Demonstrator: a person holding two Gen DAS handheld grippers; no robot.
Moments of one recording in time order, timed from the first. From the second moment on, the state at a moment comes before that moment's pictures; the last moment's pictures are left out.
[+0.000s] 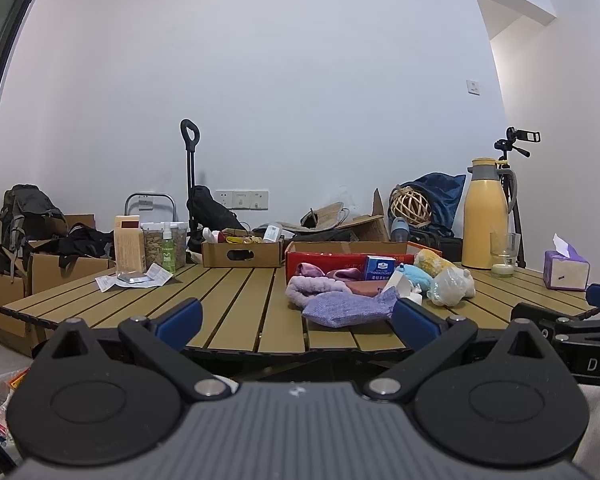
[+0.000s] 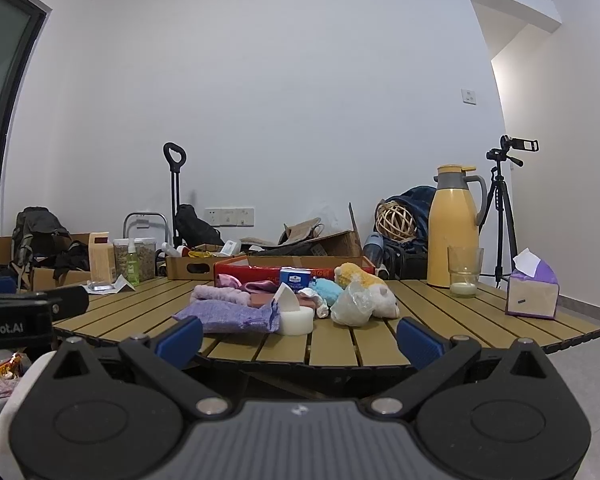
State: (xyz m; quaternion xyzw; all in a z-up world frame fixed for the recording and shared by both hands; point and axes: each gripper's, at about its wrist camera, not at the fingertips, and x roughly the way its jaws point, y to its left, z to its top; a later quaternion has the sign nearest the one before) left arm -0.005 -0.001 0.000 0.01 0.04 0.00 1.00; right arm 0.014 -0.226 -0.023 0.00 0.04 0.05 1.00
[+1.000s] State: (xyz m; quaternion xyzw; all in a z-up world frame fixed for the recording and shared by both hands) left arm -0.006 -0.003 0.000 0.00 0.04 0.01 1.00; right arm 0.012 -0.226 -0.022 0.00 0.04 0.05 1.00
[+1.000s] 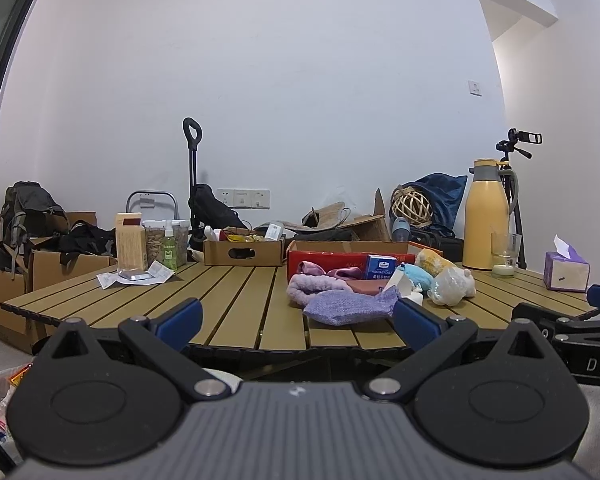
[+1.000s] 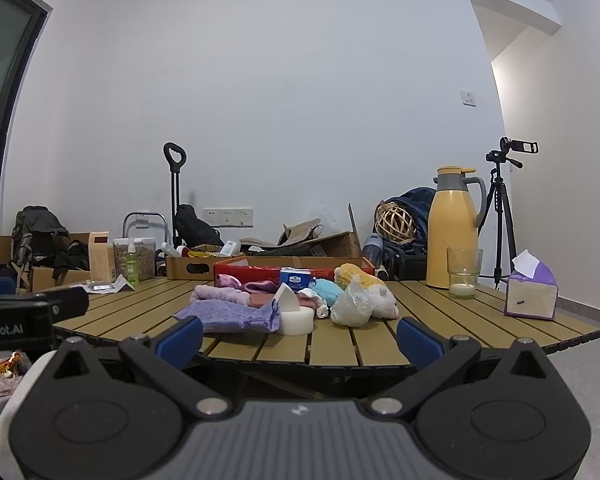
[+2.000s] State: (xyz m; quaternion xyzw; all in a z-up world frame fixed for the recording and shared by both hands) left arm -0.005 -0.002 -0.001 0.00 0.04 0.00 1.00; right arm 0.011 -0.222 -0.023 -0.01 0.03 0.05 1.00
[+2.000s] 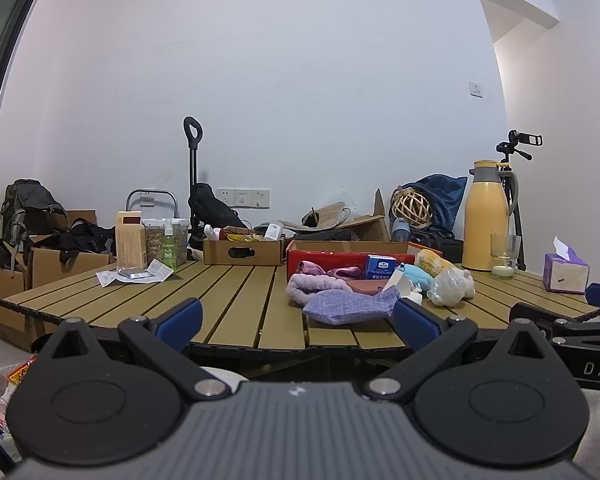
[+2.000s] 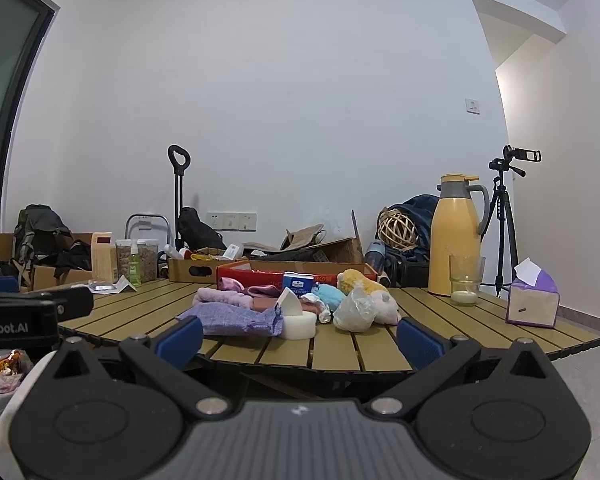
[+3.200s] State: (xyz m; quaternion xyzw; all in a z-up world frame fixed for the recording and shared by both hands) left arm 0.219 0.023 -0.002 -0.07 0.19 -0.08 0.98; right arm 0.236 -0.207 -0.024 0.10 0.18 0.13 0.97
